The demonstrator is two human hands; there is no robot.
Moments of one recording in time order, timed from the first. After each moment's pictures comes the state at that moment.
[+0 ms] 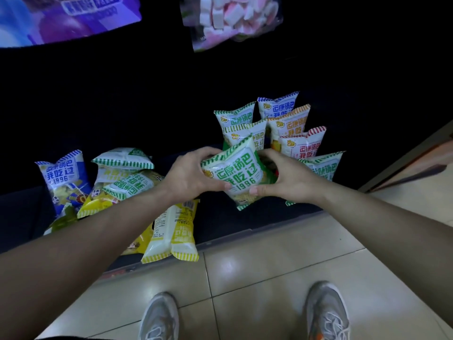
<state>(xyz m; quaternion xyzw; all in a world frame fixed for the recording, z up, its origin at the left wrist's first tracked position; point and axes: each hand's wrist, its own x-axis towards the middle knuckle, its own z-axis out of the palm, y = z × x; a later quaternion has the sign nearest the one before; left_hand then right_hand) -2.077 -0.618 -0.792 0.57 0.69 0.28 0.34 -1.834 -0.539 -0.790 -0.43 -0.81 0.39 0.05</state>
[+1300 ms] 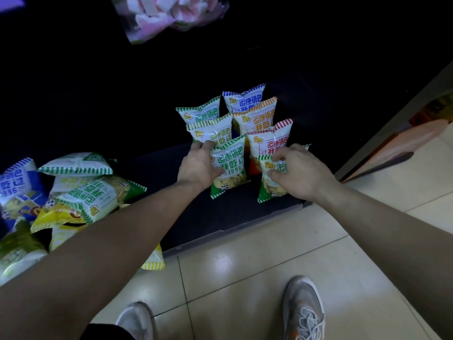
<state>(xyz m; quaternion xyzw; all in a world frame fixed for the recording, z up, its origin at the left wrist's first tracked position) -1.994 -0.531 -0.863 0.58 0.78 0.15 0.18 -1.756 -0.513 -0.802 -0.57 -0.79 0.23 0.04</state>
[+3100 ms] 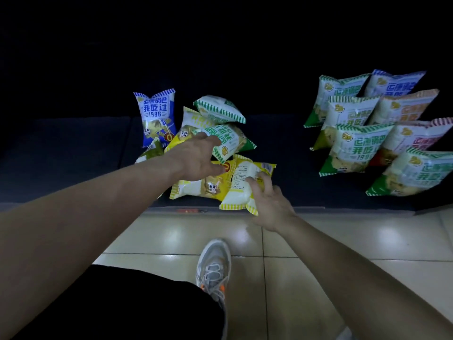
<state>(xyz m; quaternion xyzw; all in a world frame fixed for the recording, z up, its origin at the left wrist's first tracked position) -2.226 -0.756 -0.788 0.54 0.79 -0.03 0.27 -2.012 -0.700 -0.922 -0.35 -0.89 0.24 -0.14</state>
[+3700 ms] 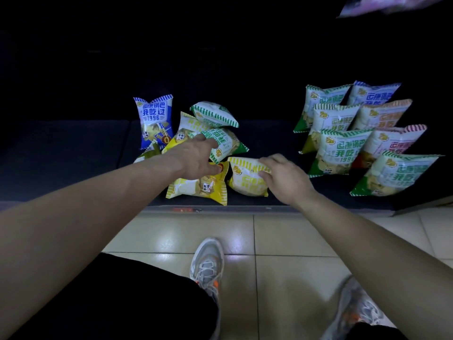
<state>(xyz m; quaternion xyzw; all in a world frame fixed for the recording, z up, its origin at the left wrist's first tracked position) -2.210 -0.760 -0.771 0.55 0.79 -0.05 0.26 -1.990 -0.649 -0.857 -0.36 -0.90 0.22 -0.01</state>
